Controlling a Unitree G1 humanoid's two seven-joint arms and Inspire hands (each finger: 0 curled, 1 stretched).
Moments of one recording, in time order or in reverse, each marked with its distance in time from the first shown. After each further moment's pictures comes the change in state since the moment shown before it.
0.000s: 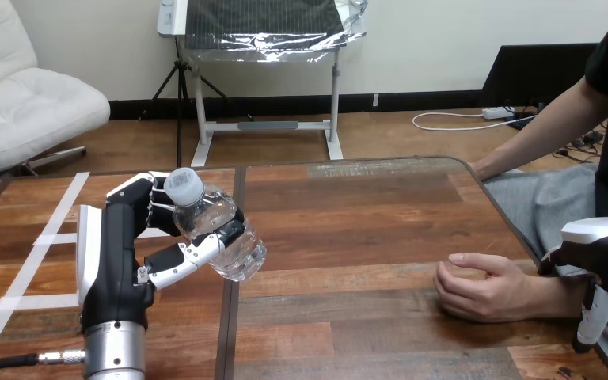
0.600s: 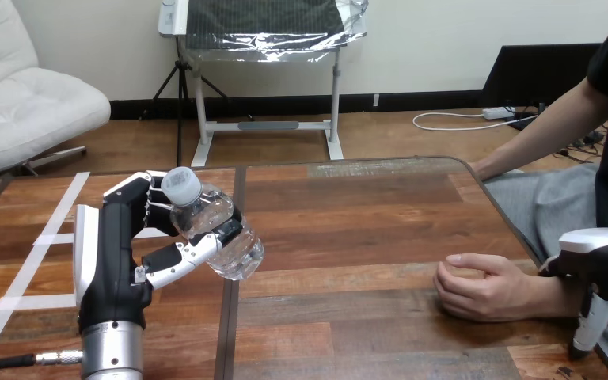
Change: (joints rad) left arm 0.000 0.000 0.008 0.000 0.000 -0.005 0.000; right arm -0.030 0.030 0.023 0.133 0.014 -0.067 -0.072
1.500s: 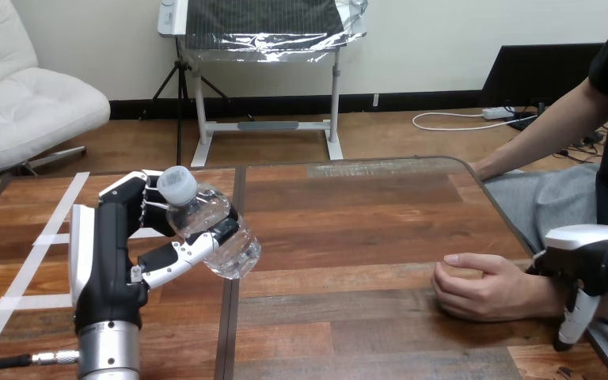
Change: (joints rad) left arm 0.000 0.000 0.014 0.000 0.002 -0.003 -0.003; right arm -0.066 0.044 0.041 0.121 -0.007 -0.043 -0.065
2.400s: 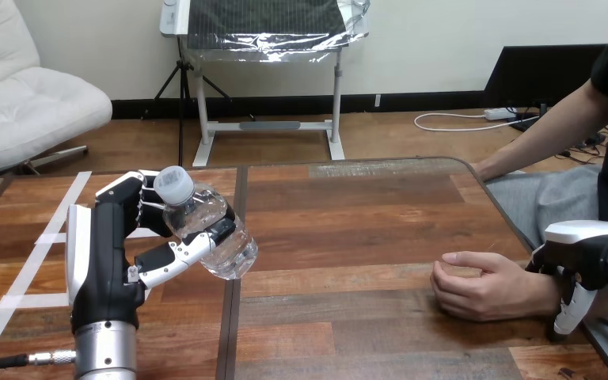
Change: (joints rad) left arm 0.000 0.000 0.011 0.000 0.001 0.000 -0.013; right arm -0.044 0.020 0.000 0.087 0.014 -0.025 -0.030
